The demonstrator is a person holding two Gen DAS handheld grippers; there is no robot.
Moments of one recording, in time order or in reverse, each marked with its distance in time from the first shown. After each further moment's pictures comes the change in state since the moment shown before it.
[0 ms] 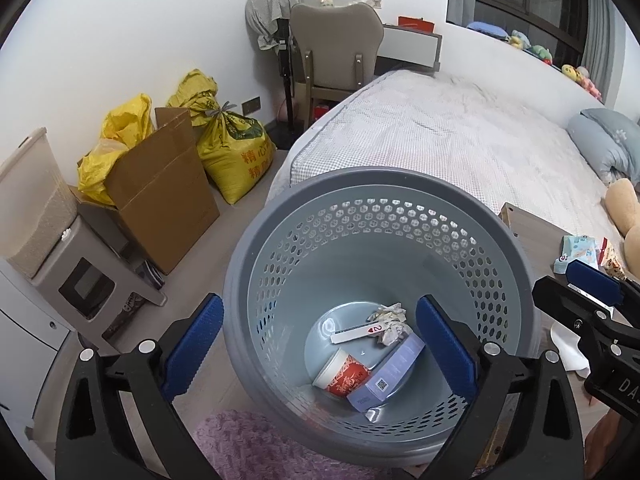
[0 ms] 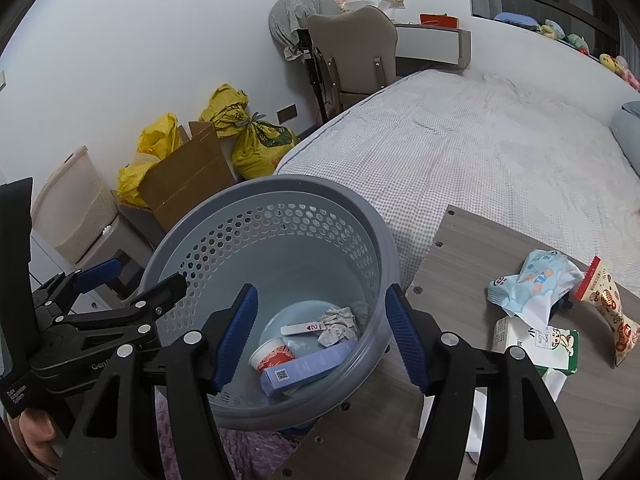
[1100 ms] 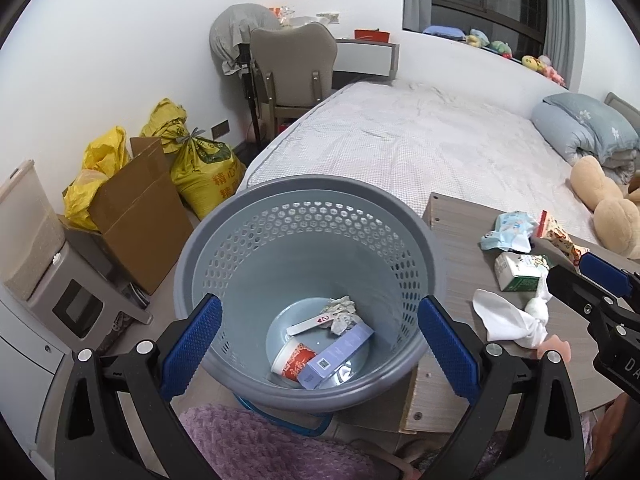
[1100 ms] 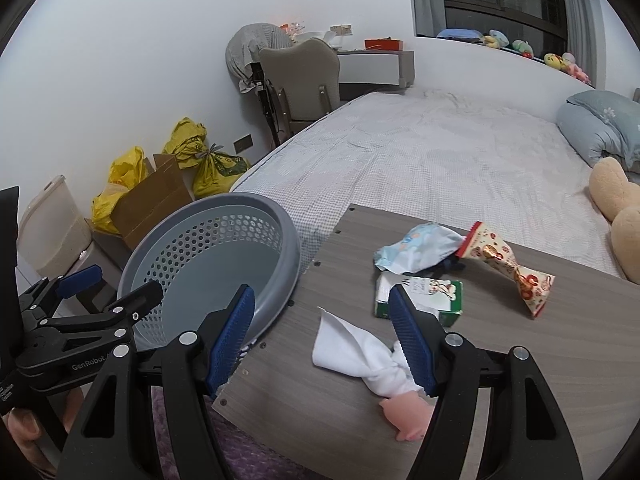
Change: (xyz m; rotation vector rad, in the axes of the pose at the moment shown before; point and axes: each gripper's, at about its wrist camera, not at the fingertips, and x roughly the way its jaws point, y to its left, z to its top) left arm -0.056 -0.064 -0.023 0.094 -0.062 -0.071; right arm -0.089 -0.052 -0.046 0.077 -0.109 -0.139
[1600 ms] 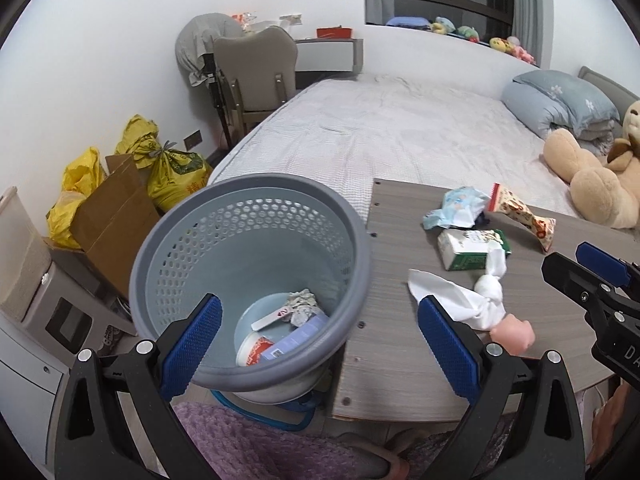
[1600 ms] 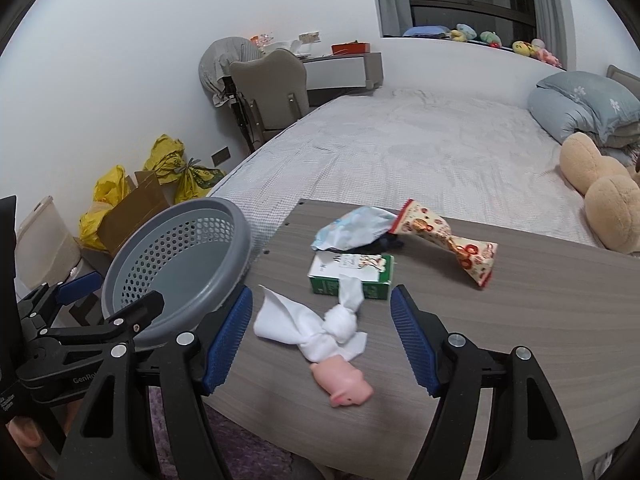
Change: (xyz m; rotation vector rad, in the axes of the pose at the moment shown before) left arm -0.013 -0.062 -0.014 0.092 0.001 -0.054; right arm -0.032 -0.057 -0.025 0.078 -0.029 -0.045
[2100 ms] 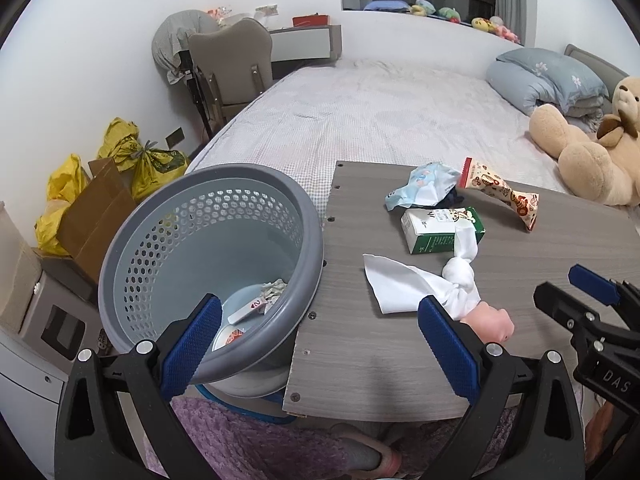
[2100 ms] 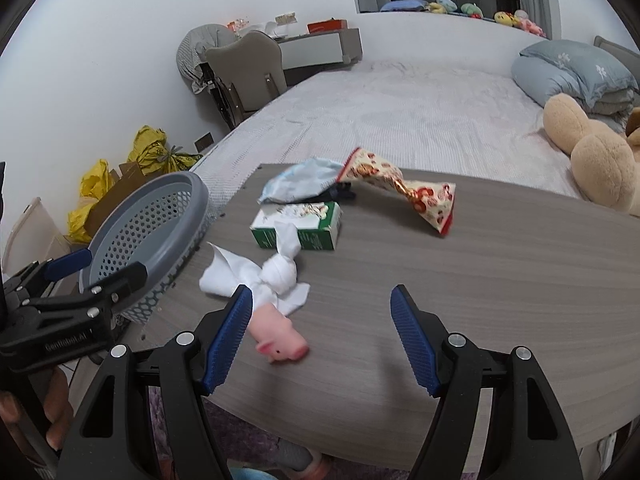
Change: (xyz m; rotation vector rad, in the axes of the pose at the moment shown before) left arm 0.012 -0.038 -0.006 0.051 0.045 -0.020; right arm 0.007 -0.047 -0.032 0.063 0.084 -0.016
